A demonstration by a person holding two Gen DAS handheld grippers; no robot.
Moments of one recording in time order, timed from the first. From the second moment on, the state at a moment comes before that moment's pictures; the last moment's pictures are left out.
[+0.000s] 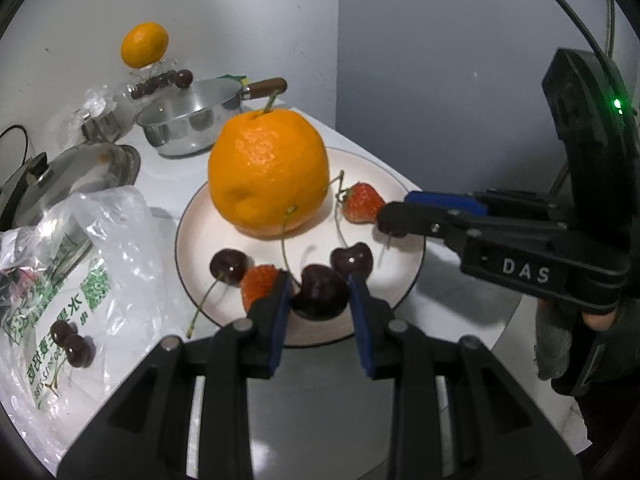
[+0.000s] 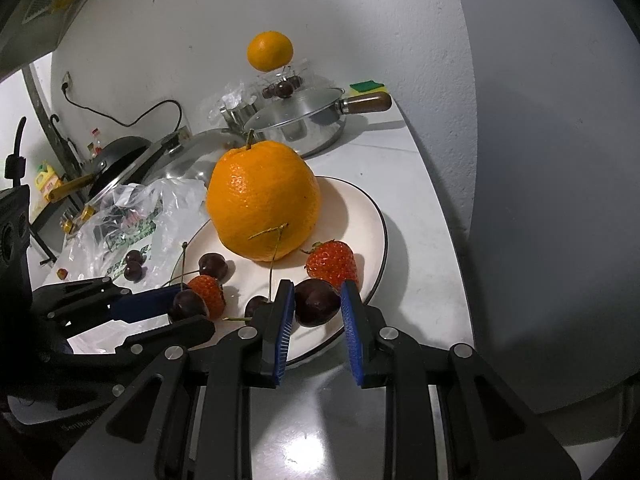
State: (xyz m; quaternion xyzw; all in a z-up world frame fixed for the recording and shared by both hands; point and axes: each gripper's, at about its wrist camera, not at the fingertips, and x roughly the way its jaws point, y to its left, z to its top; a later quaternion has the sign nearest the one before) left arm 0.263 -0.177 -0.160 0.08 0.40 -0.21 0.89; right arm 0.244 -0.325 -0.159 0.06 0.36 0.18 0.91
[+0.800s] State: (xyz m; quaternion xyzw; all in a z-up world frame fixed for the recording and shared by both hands) left arm 0.256 -0.168 -0.152 0.07 0.39 -0.21 0.89; right arm 0.244 -0.316 -0.156 0.05 0.36 0.17 0.92
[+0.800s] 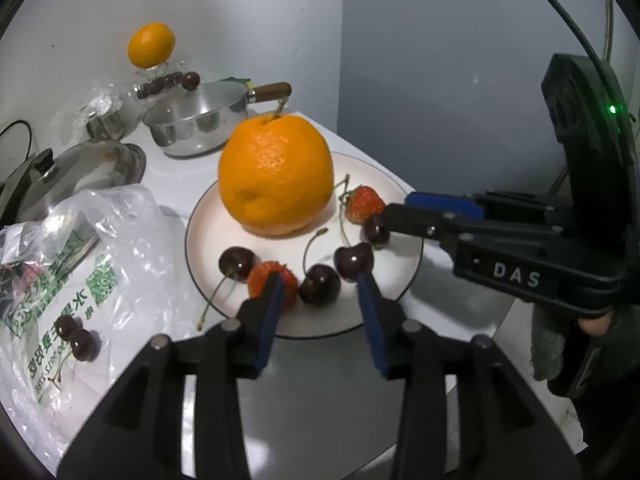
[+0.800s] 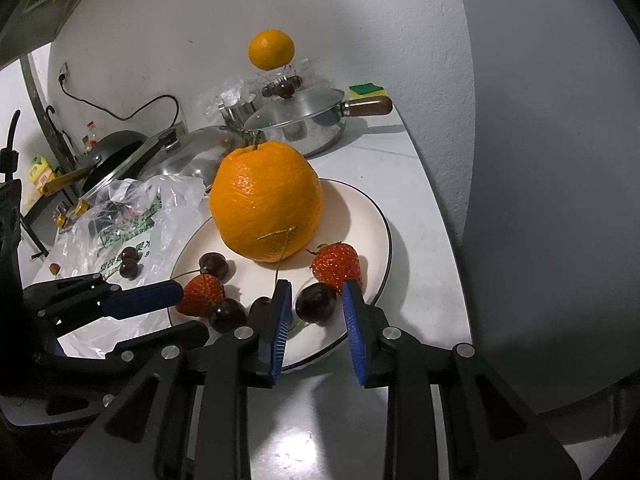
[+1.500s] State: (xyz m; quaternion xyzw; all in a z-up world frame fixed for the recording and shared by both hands) left arm 0.237 -0.127 -0.135 0.03 0.37 -0.19 0.91; right arm 0.225 -0.290 -0.137 0.02 0.35 0.17 0.92
